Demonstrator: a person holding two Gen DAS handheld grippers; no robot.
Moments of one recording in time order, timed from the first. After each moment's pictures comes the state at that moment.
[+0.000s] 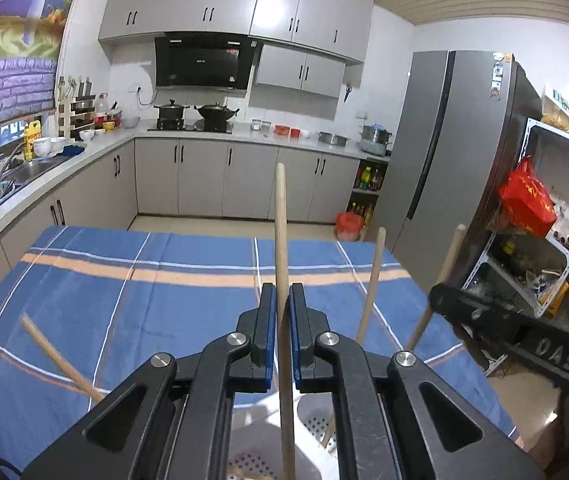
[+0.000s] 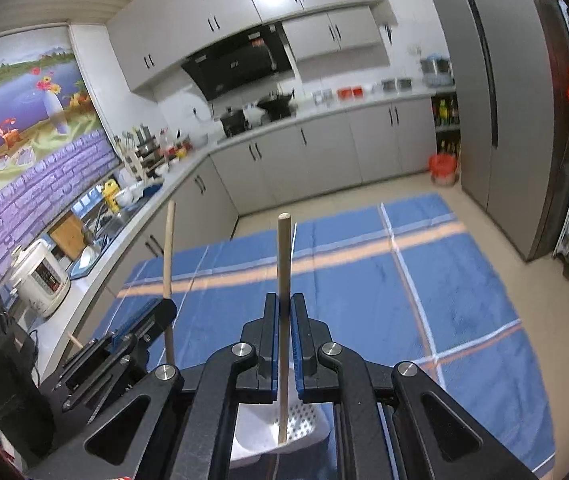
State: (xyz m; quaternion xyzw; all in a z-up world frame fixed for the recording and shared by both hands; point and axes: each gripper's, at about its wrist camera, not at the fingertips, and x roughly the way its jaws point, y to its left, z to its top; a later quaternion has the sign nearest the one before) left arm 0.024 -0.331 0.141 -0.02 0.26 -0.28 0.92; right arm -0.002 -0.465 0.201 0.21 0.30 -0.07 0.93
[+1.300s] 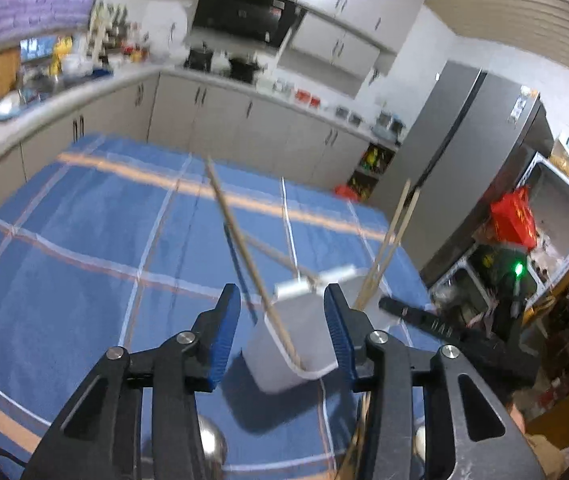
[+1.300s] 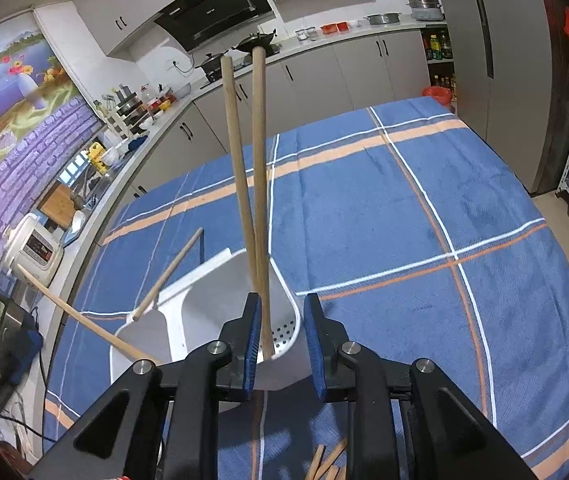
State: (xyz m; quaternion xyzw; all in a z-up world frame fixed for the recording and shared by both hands) left arm -0.024 -0.218 0.118 -0.10 0.37 -0.27 0.88; right arm -0.014 -0.461 0.118 0.25 0.39 -0.07 0.89
